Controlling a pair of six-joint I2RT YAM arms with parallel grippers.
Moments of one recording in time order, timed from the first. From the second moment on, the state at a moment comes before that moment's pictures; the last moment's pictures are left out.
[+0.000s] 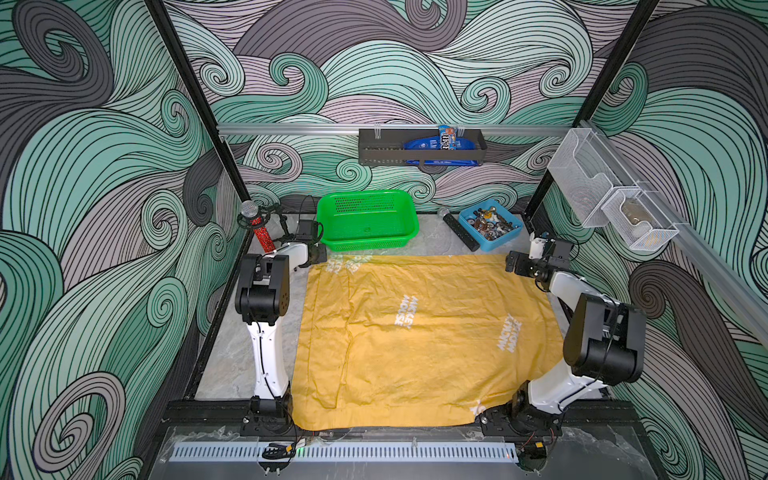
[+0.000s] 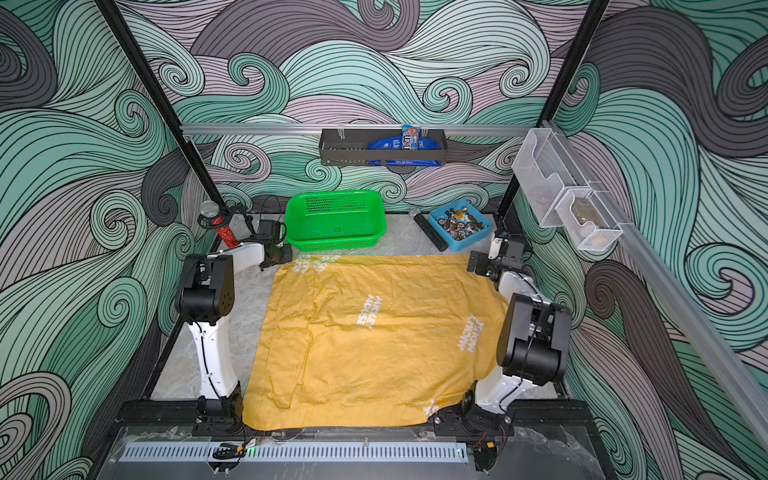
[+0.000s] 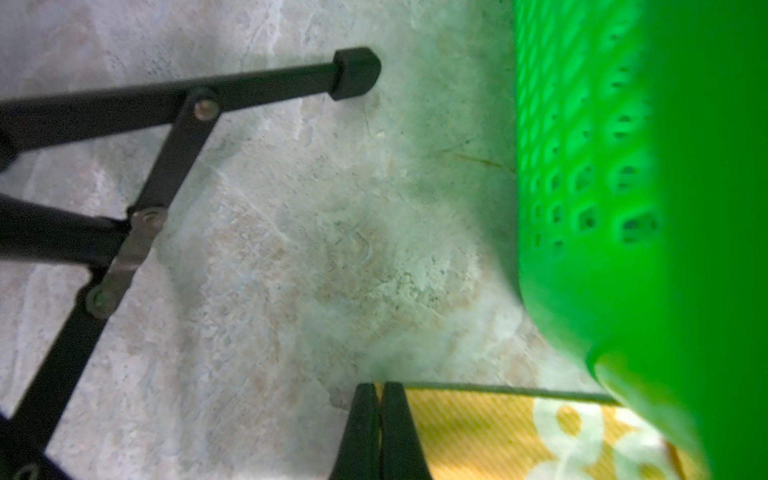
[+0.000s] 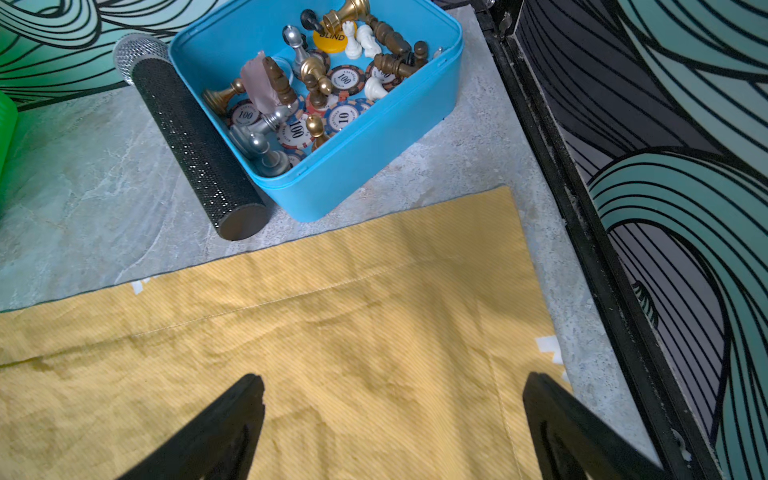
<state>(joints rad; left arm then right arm) -0.05 2.14 1.45 -0.30 -0.12 -0.16 -0.33 1.67 1.01 -0.12 -0.14 -0.02</state>
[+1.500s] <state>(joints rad) -0.05 2.00 1.42 -0.49 -0.15 -0.16 -0.31 2.31 1.72 -0.43 0.00 -0.14</state>
